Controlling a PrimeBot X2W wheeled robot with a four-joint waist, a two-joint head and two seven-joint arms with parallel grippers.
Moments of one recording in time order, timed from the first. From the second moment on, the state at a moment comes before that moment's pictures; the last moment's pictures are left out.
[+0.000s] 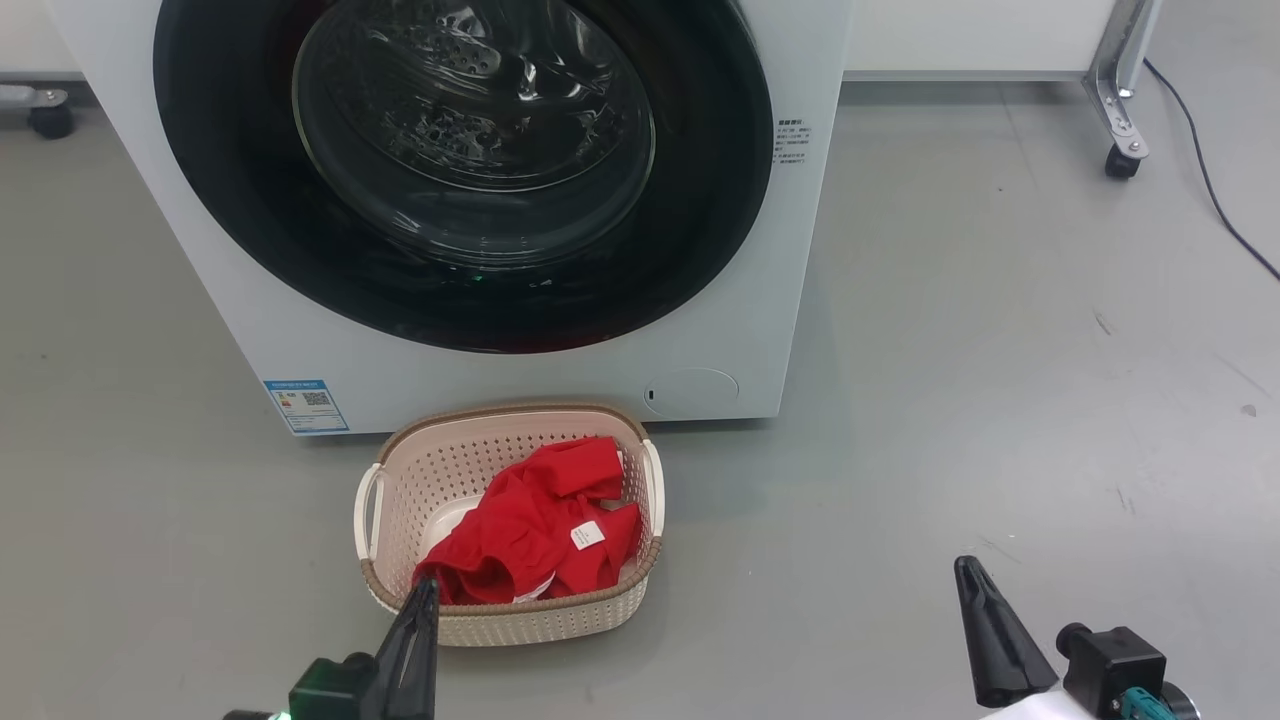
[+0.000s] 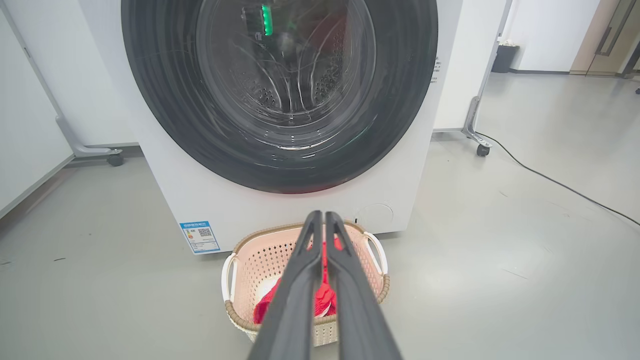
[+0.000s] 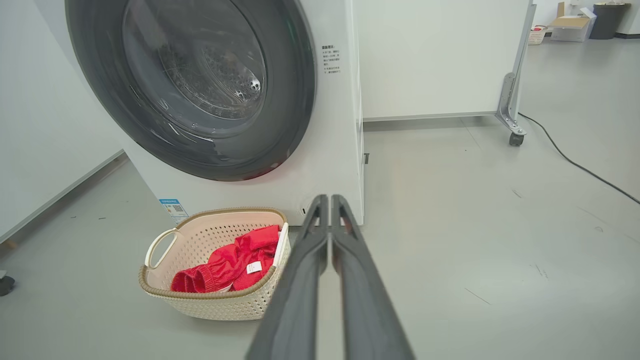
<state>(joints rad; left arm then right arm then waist) 0.09 0.05 -0.30 0.19 -0.29 0.07 -0.24 0.18 -0.11 0.26 0.12 0.38 -0.05 -0.25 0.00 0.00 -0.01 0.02</state>
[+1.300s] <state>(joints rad) 0.09 0.06 -0.20 0.18 -0.81 0.01 -0.14 0.14 -0.10 0.16 0.13 0.87 0.00 -0.15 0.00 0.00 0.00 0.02</state>
